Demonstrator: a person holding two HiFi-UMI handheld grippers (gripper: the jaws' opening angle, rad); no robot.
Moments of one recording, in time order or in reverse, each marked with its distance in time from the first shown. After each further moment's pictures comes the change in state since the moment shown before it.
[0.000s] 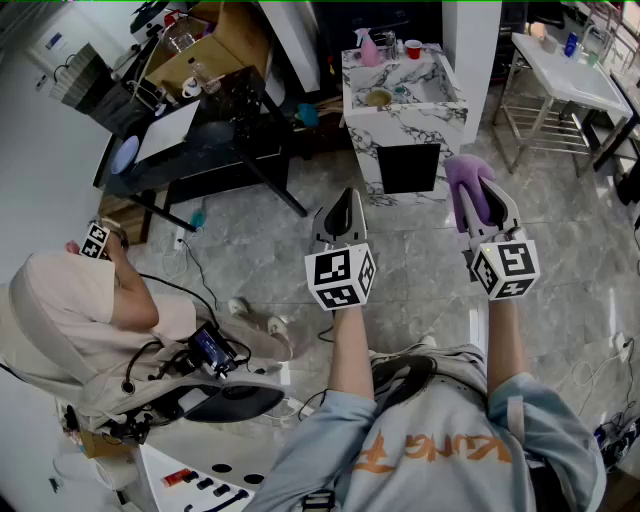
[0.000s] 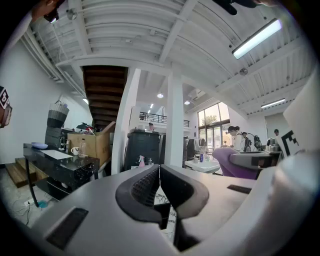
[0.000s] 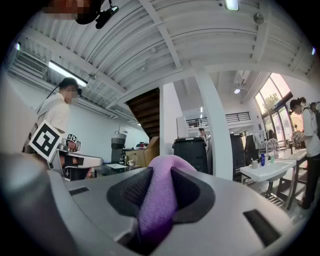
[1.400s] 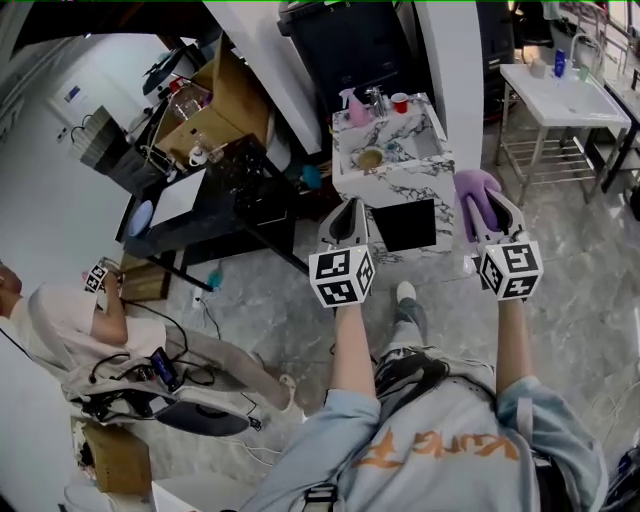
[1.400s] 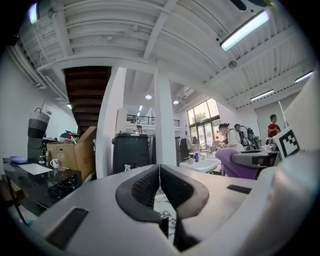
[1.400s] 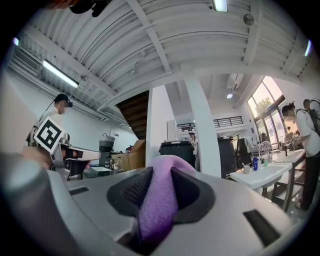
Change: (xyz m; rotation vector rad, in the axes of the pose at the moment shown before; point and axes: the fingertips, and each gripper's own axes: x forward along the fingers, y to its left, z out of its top) left arm 0.146 -0.070 0.034 0.100 -0.016 -0.085; right arm 0.046 -0.159 0.009 0.003 -0.045 -0.070
